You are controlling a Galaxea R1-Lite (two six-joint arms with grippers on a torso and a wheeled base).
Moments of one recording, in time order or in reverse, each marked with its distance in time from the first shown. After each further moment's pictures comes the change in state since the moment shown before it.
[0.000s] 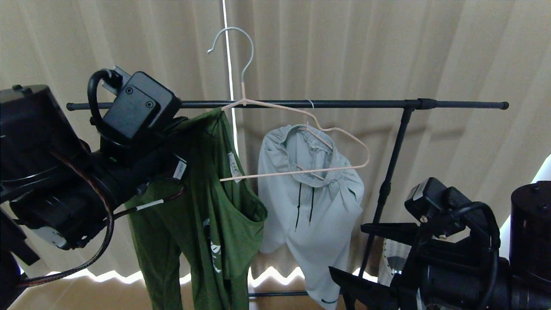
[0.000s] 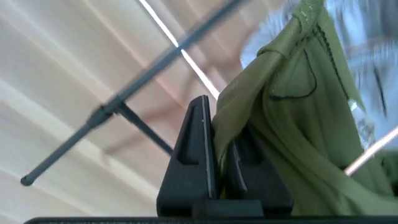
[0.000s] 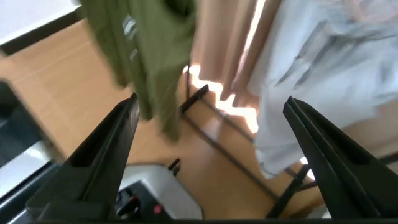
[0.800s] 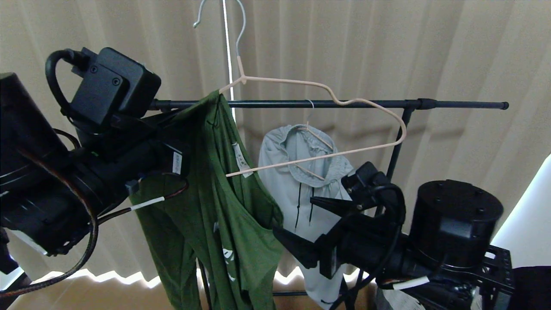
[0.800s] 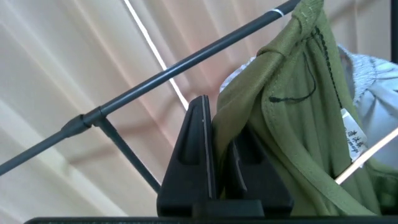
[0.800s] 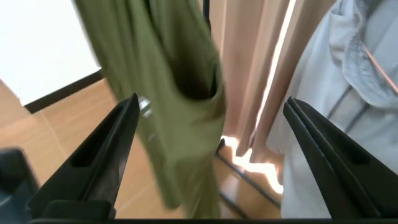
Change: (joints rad) left arm -0.047 -0.048 -0.001 0.005 -0.020 -0.140; right arm 0.016 0.352 -0.042 -0.555 -0.015 0.054
